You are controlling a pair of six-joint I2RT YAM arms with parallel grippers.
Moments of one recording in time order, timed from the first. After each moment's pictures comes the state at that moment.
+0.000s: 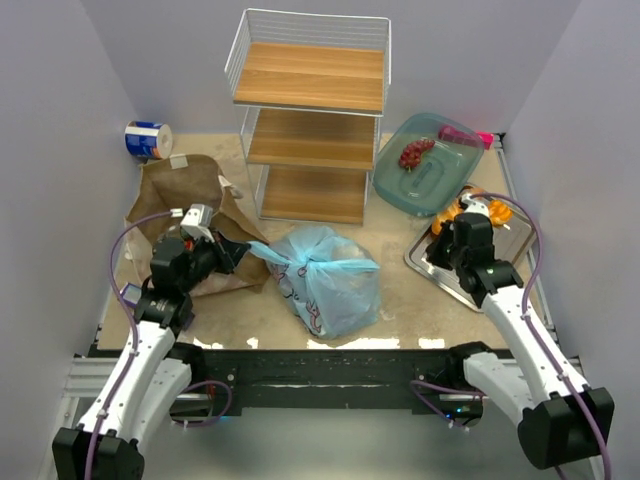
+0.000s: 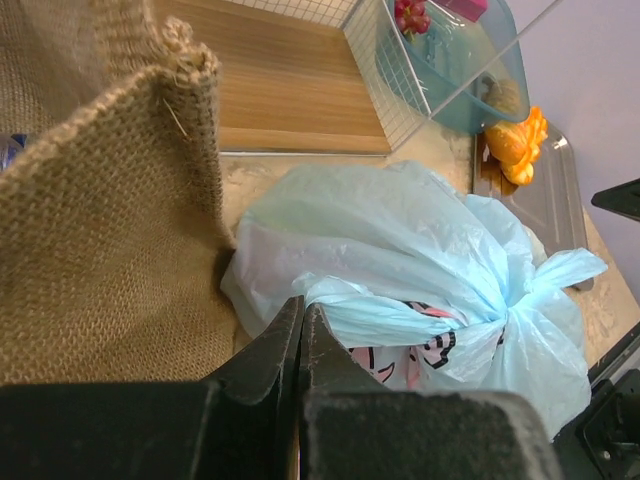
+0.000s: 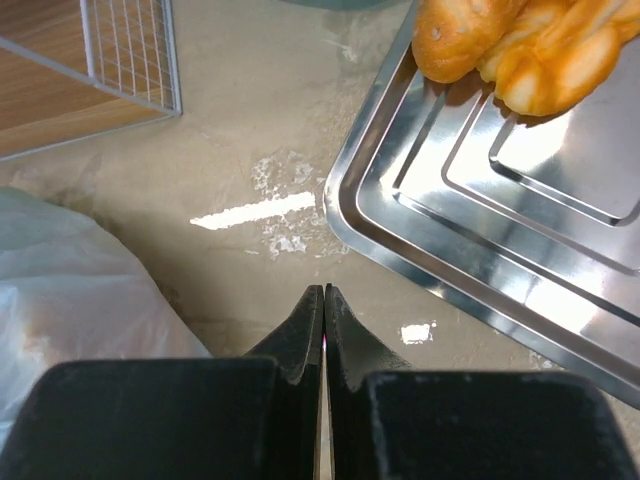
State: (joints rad) left arm -0.14 0.64 0.43 -0.04 0.39 -0.43; right arm 0.20 0.91 0.70 -0.49 0.11 0.51
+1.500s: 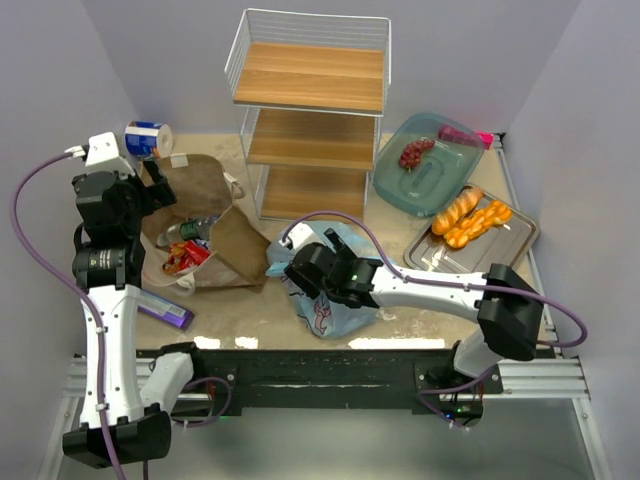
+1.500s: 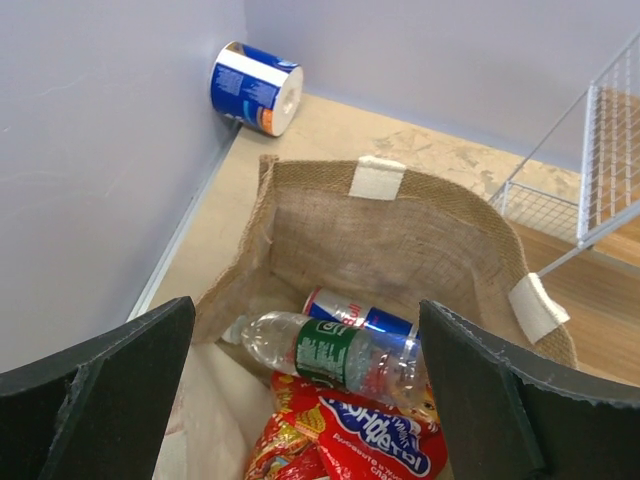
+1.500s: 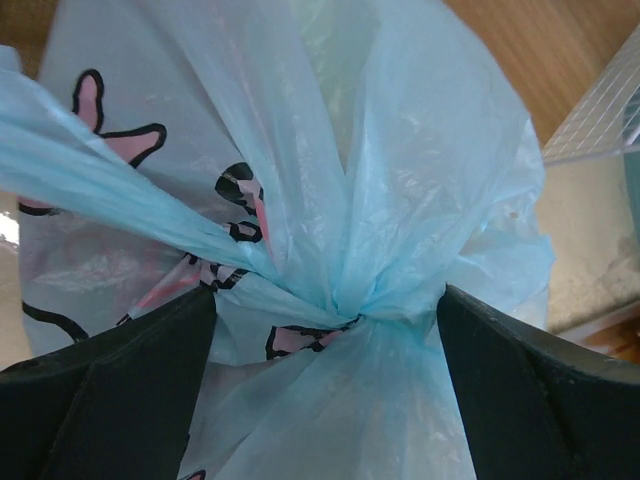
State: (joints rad) left arm 0.16 0.90 1.17 -0.51 -0.11 -0.14; right arm 1.14 1.57 1.08 -0.33 0.59 0.11
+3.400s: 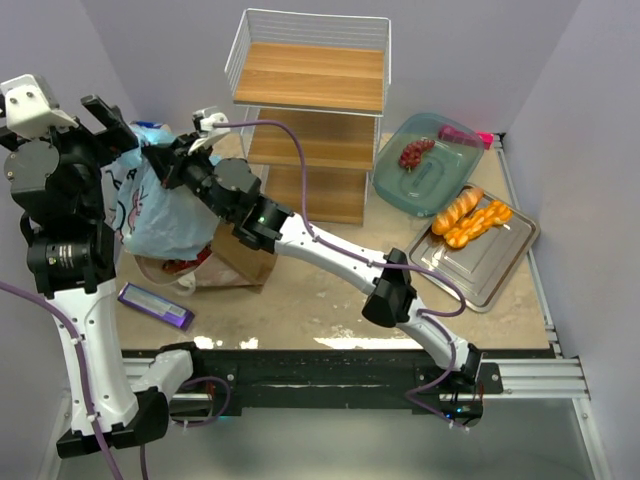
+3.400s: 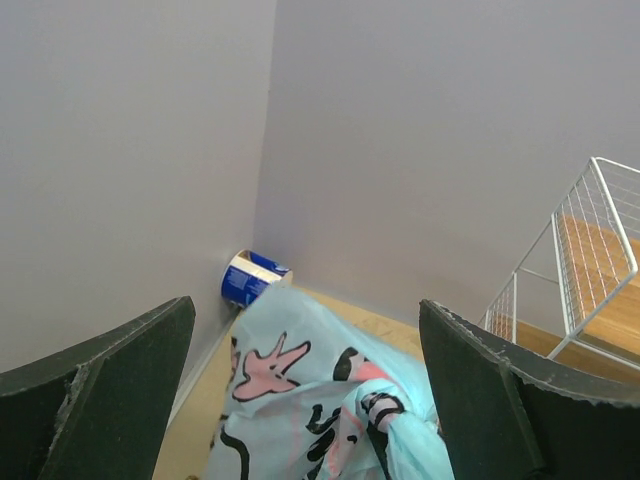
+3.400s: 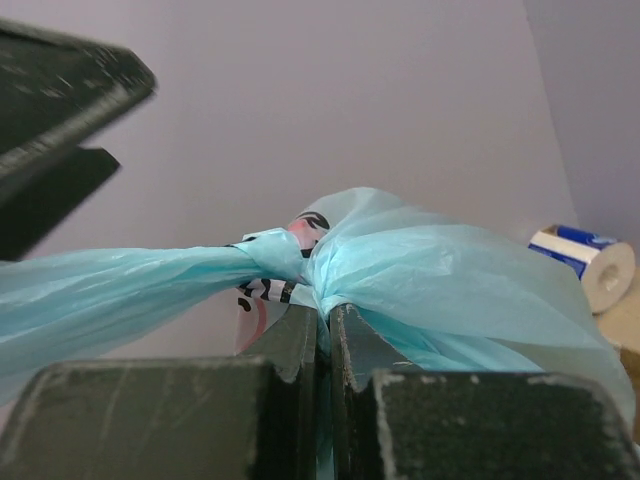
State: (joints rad) left arm 0.17 1.01 1.63 -0.48 -0.17 -0.17; right arm 1.14 2.39 2.55 0.22 0.29 0.43
